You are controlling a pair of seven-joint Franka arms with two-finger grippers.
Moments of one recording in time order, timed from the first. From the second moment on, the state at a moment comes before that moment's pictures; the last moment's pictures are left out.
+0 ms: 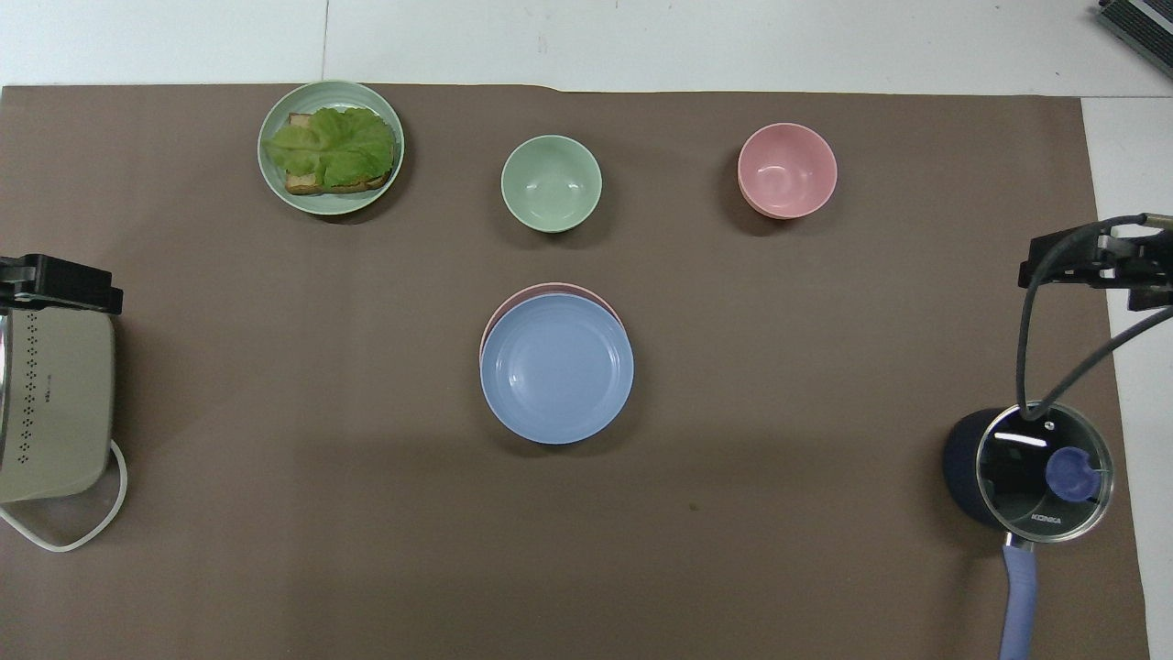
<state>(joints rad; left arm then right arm) -0.10 -0.04 0.06 -1.57 -0.02 1.56 0.02 -0.02 -0.01 0.01 -1.53 -0.01 1.58 0.22</state>
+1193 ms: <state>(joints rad) -0.10 -0.04 0.06 -1.57 -0.02 1.56 0.02 -0.01 0.00 0.02 -1.53 -0.01 1.54 0.17</state>
